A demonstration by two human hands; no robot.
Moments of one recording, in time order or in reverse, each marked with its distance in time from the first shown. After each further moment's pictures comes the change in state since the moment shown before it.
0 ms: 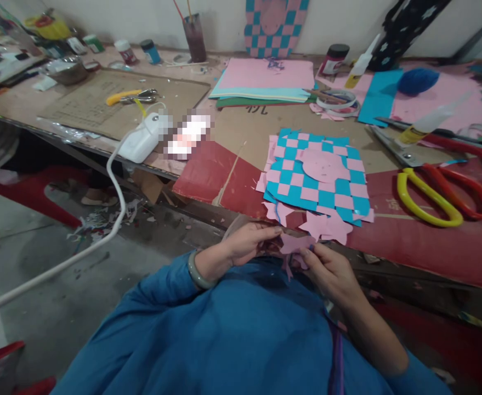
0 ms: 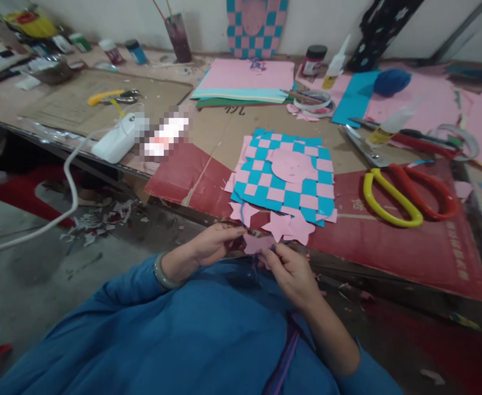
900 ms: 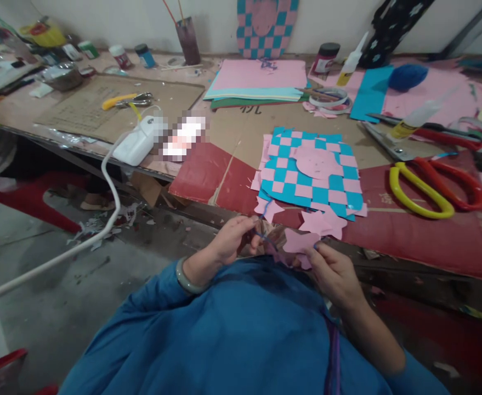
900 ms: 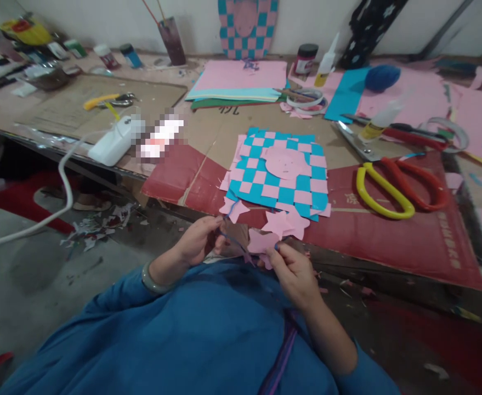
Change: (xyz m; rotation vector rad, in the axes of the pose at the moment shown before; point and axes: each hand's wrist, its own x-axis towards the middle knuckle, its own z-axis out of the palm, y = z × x) left_hand -0.015 0.006 -0.008 0.197 0.114 0.191; right_hand -0.012 0.011 0.002 0.271 0.063 0.082
